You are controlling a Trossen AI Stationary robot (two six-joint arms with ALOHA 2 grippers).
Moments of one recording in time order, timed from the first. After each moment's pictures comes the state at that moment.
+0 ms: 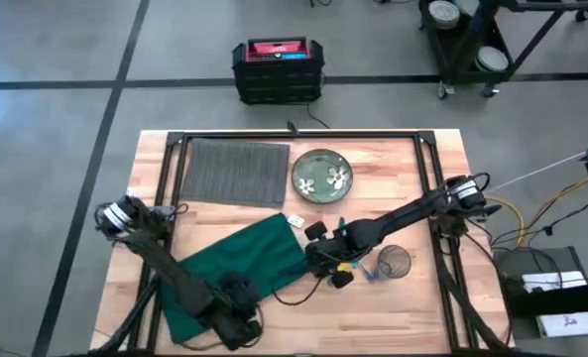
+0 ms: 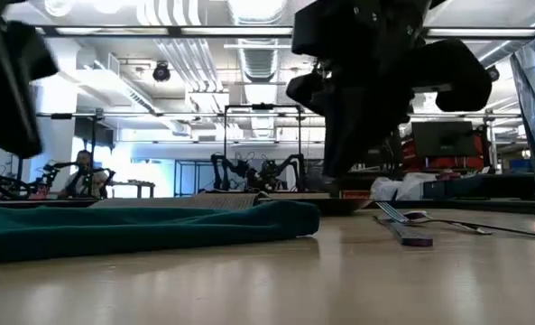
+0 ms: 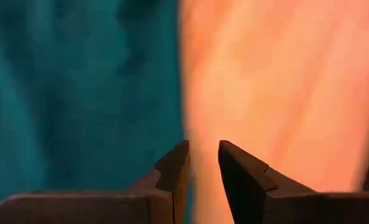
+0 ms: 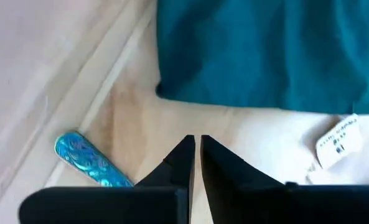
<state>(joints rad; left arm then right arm) -0.77 1.89 1.35 -0.77 -0.44 -1.19 0.29 1.83 1.28 -0.60 0.09 -0.28</state>
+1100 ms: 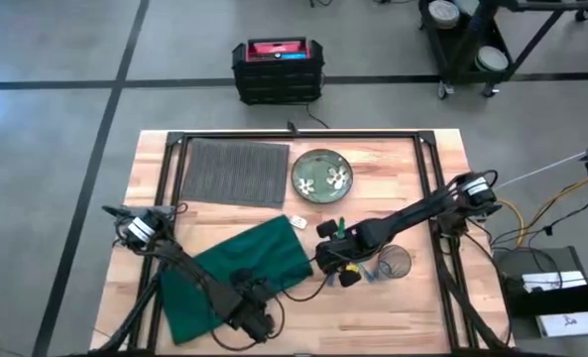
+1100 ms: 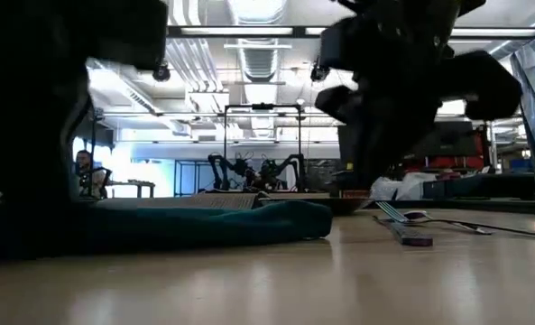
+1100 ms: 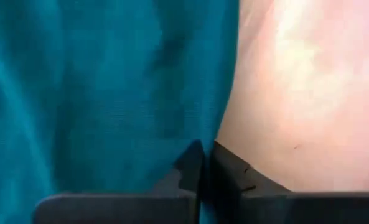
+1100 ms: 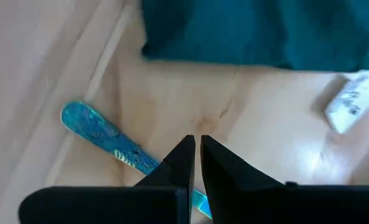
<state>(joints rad) -0.68 1.98 1.42 -0.83 -0.36 -1.17 0.29 1.75 1.14 -0.52 0.10 -0.12</state>
